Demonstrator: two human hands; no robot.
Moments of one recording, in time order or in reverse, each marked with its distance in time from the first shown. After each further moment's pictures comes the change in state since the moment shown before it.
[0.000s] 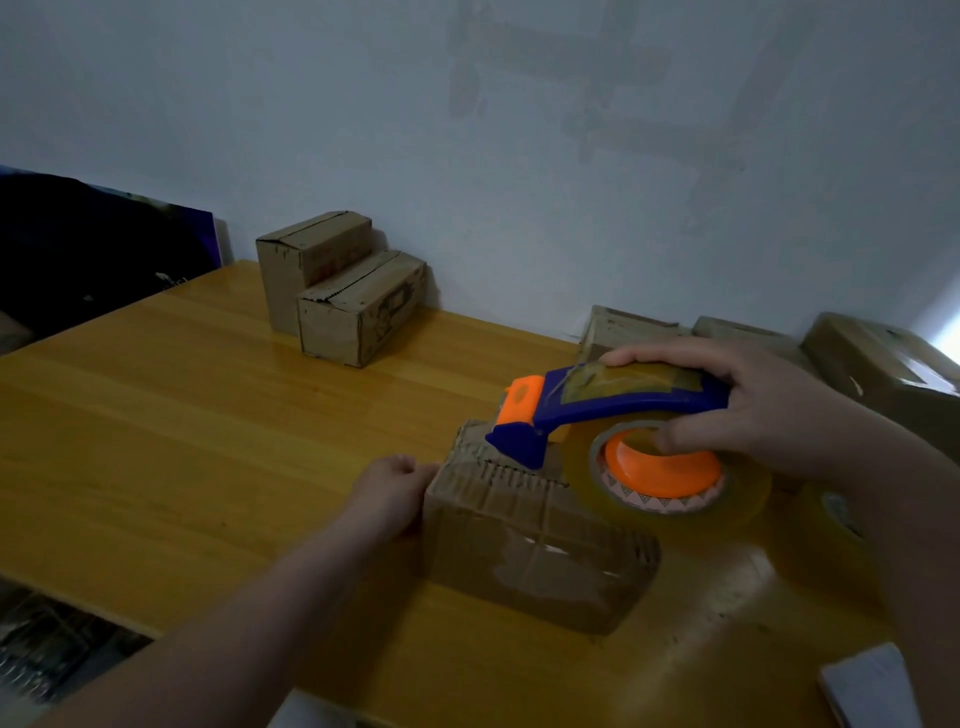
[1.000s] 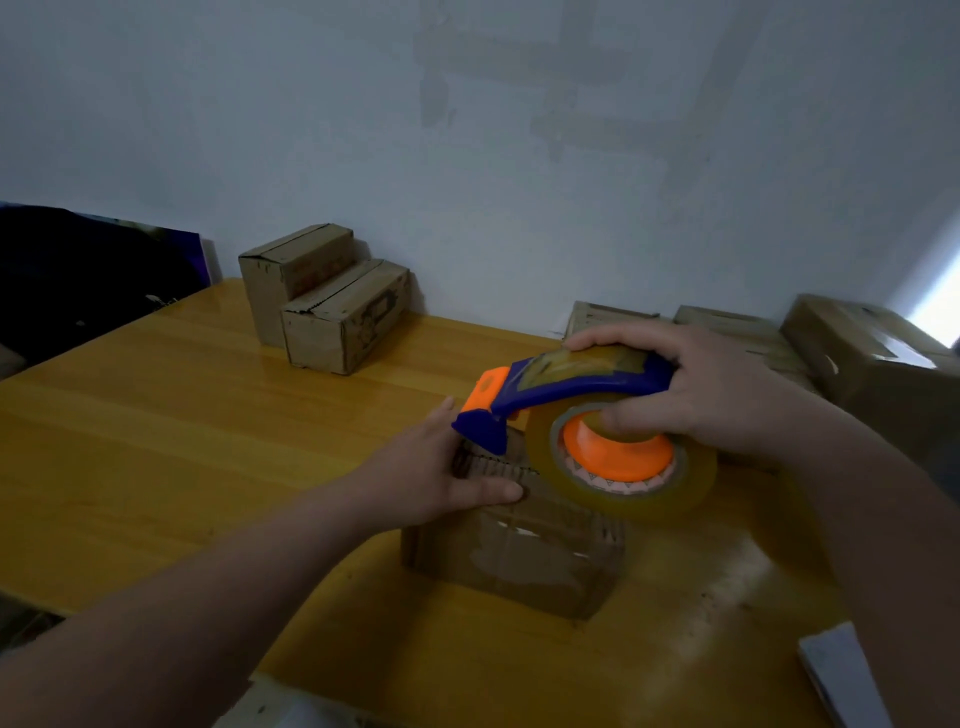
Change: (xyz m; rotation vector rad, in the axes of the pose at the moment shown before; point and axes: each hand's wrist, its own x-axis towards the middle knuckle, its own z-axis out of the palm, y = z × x) left_hand -0.027 0.049 0.012 0.721 -0.324 0.637; right_hand -0.002 0.007 0.004 -0.077 0.111 -0.010
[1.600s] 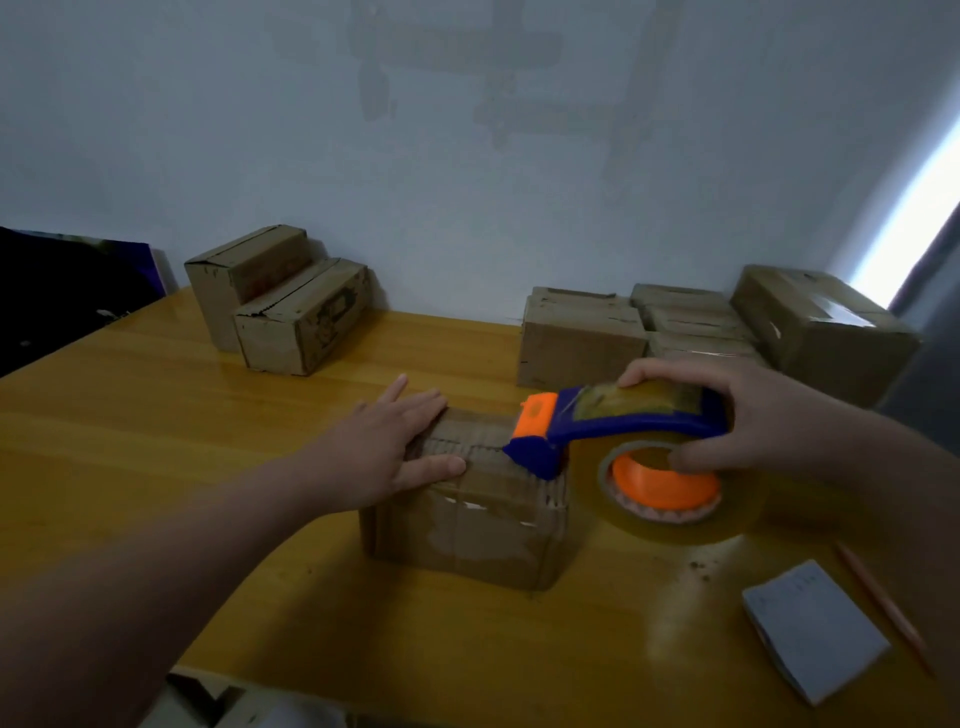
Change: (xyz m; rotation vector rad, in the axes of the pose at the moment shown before) left_hand 0.006 0.008 -0.007 0.491 -0.154 -0.029; right_hand -0.063 0.055 -0.032 -0.001 -0.147 0.187
